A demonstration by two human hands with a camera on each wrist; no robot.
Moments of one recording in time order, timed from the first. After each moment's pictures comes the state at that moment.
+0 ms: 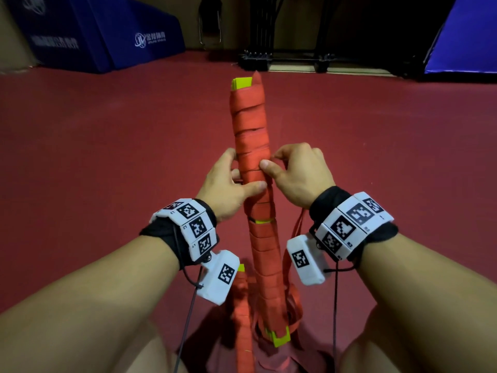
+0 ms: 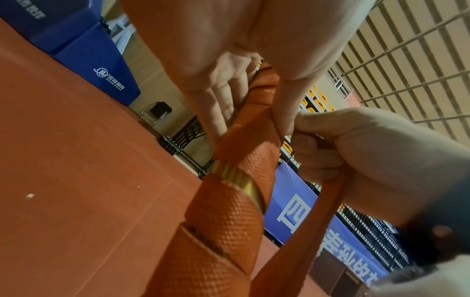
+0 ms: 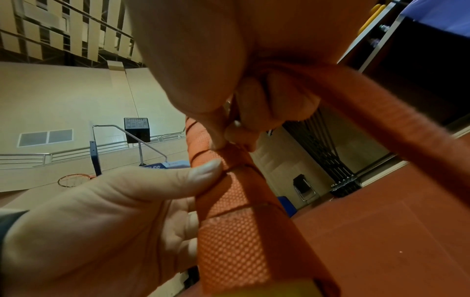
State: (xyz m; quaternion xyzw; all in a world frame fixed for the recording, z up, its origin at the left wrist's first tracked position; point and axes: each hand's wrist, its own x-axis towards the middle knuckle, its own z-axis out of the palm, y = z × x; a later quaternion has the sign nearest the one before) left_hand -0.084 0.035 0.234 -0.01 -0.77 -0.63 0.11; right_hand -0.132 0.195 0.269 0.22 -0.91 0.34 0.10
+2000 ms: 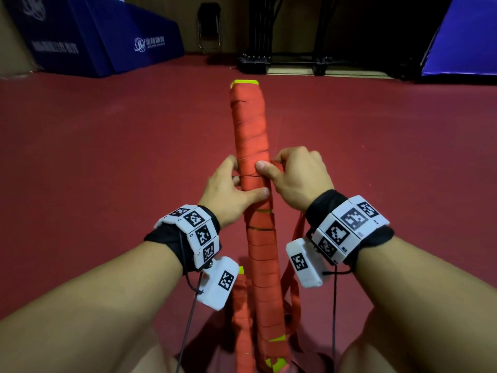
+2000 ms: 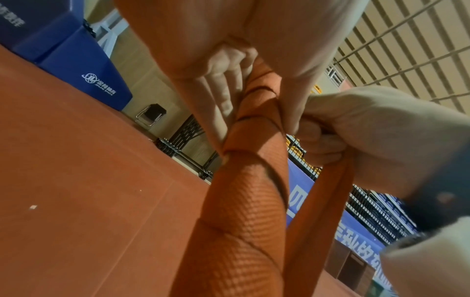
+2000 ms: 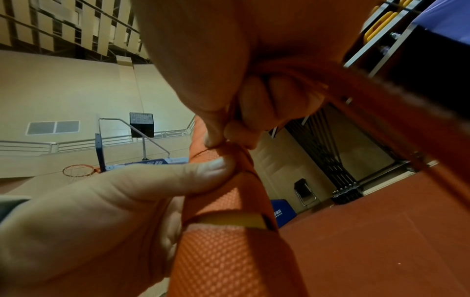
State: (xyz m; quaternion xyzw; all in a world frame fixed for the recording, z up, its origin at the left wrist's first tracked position) left_hand -0.076 0.043 0.236 0.03 -0.81 -0.58 0.13; right_hand -0.129 0.197 0.269 0.21 -0.92 0.33 0.11
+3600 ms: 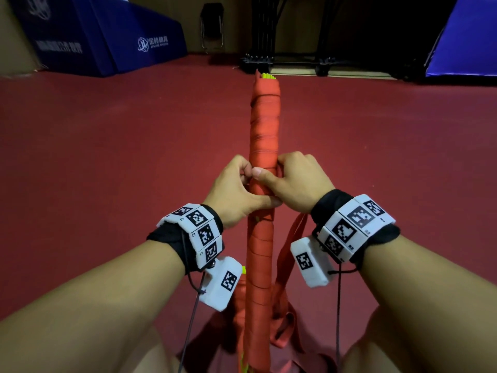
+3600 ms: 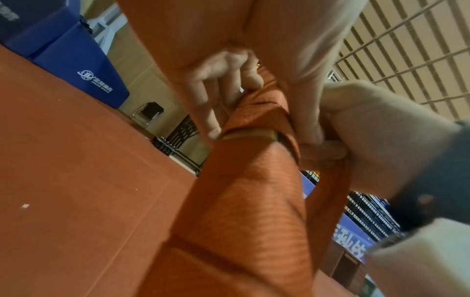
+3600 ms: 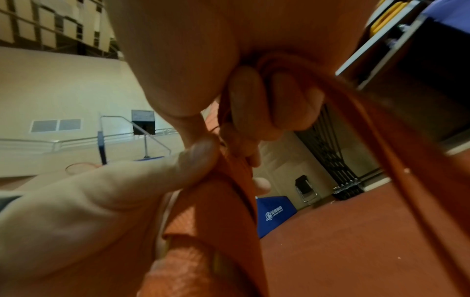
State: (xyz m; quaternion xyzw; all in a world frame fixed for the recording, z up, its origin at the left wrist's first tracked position) left_hand -0.071 0.046 0.242 -0.01 -0.80 -0.59 0.12; right_hand -0.126 0.194 0.273 0.27 -0.92 0.27 0.06
